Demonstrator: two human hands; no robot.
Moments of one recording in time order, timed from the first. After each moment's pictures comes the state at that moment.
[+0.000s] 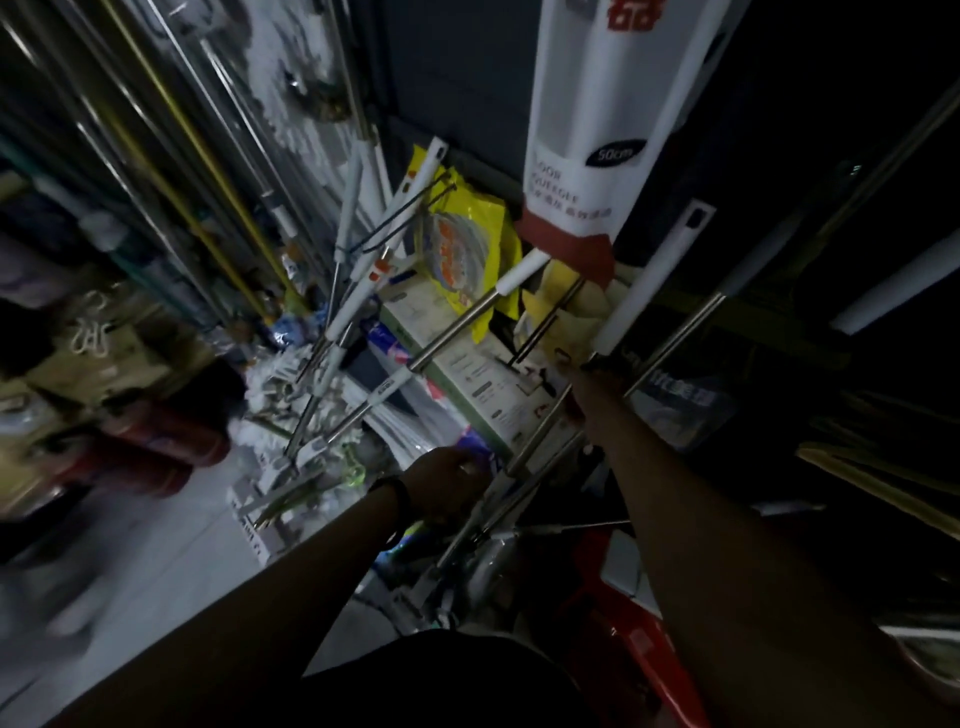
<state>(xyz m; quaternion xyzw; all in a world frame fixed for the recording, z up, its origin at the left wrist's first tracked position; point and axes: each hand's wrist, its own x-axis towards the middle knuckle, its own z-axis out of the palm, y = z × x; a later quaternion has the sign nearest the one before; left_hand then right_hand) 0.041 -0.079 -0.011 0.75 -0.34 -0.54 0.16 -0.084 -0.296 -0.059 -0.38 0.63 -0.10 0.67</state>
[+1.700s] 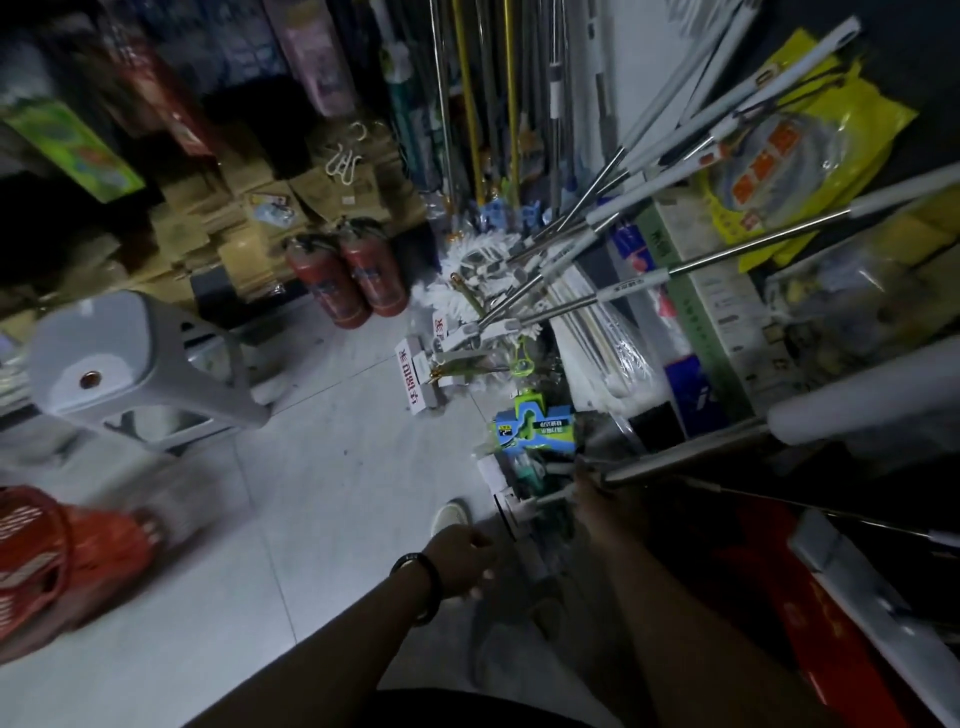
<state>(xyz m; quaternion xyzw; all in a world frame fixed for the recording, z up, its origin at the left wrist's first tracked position) 0.065 0.365 -0.136 0.77 -0.06 -0.59 0.23 -0.028 0.164 -0.173 -0.56 0.60 -0.03 0.57</state>
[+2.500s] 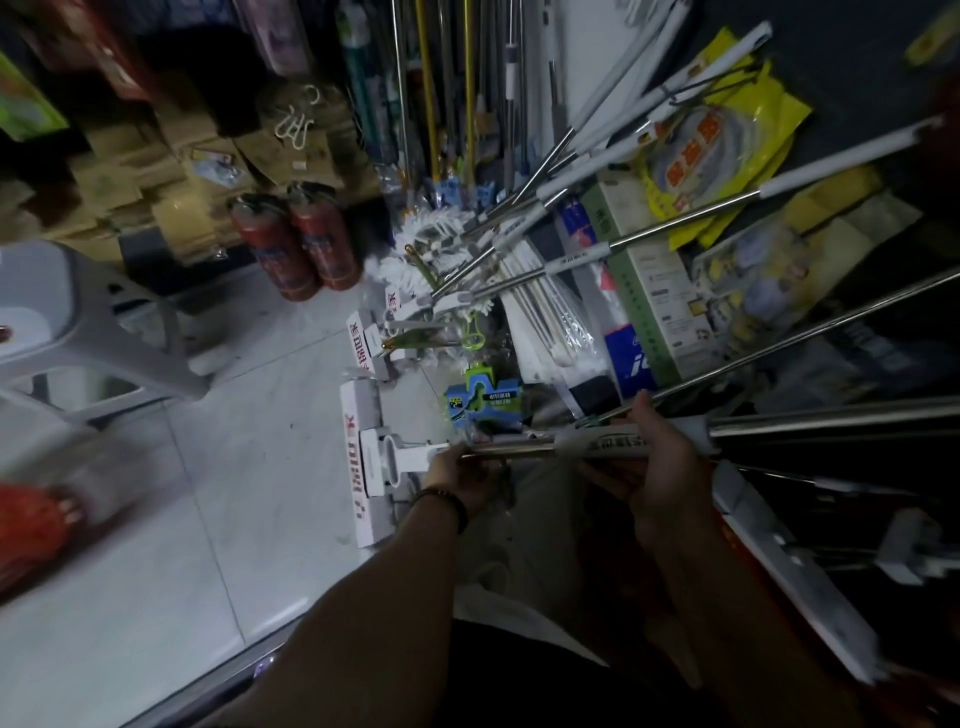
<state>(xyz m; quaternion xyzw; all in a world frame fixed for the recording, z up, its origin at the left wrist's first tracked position) 0.017 0.295 -0.147 0.40 0.47 -0.46 0.64 -0.092 0.170 0.037 -0.40 0.56 -0.18 0.71</state>
